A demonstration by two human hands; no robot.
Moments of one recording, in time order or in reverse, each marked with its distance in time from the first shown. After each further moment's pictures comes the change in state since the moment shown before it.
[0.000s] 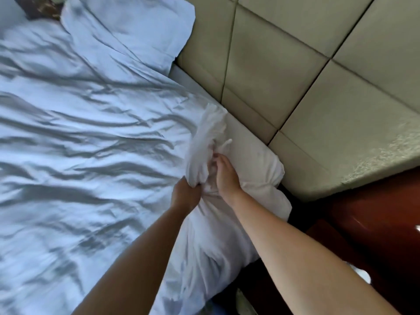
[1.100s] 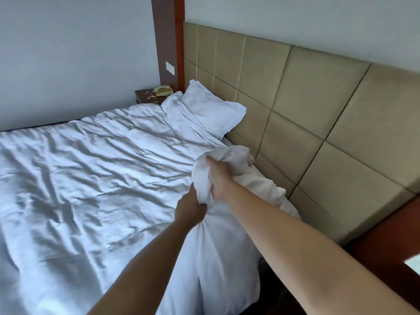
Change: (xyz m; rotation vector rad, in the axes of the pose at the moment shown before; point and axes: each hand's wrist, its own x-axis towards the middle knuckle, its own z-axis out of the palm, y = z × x) left_hand -0.177 -0.040 -0.150 0.199 0.335 0.290; right_hand -0.232 -0.161 0.088 0.189 -0.200 -0.042
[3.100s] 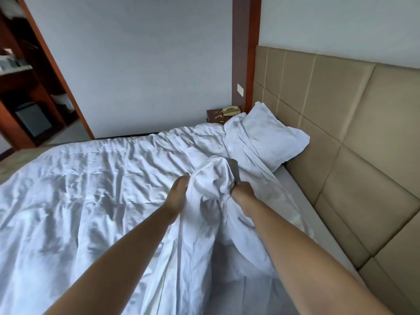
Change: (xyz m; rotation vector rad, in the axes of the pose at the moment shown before) left_hand 0.075 0.028 -0.083 -0.811 0.282 -0.221; right_hand 0.126 -0.034 -0.027 -0.527 -0.274 -0.099
